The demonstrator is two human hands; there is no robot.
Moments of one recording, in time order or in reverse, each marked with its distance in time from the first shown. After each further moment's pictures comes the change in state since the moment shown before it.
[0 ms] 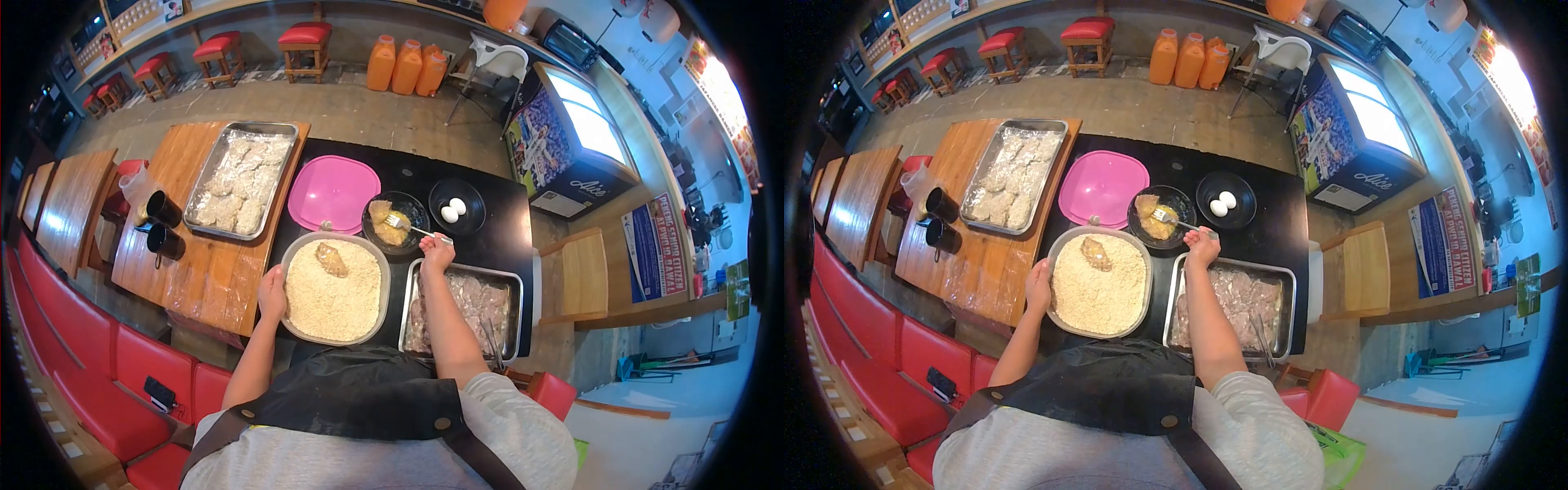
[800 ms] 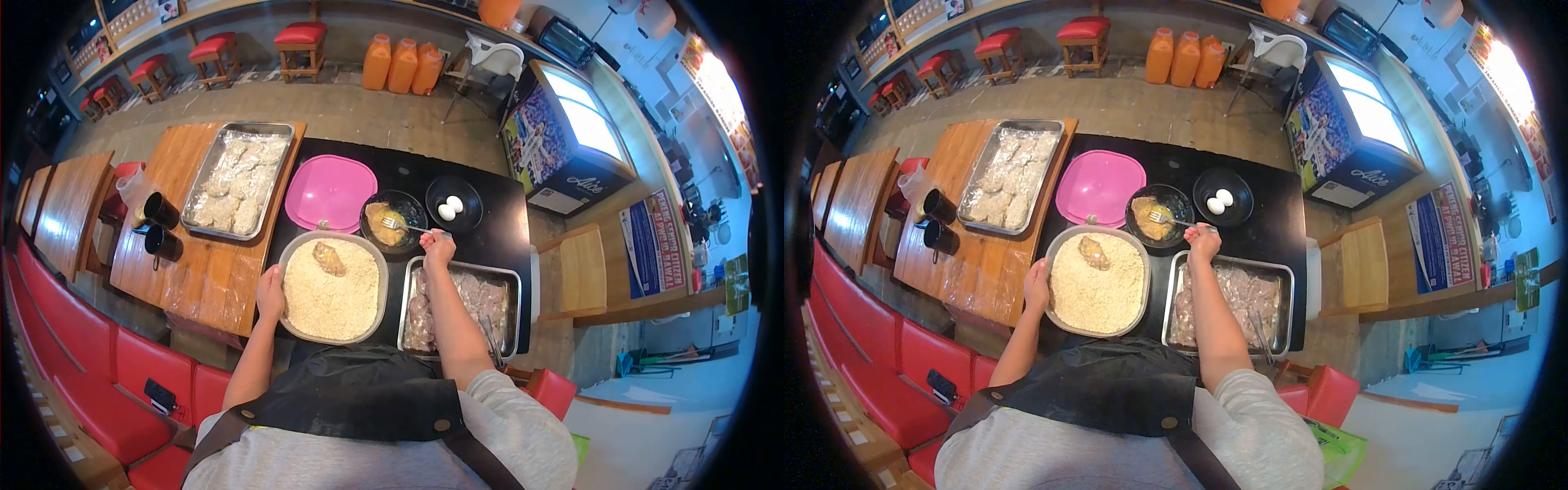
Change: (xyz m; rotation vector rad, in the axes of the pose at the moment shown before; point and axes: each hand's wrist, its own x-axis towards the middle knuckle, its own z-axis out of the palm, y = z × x) left_hand -0.003 0.015 -0.002 0.033 -0.030 0.007; right_hand 0.006 -0.014 0.000 -0.062 -0.043 0.062
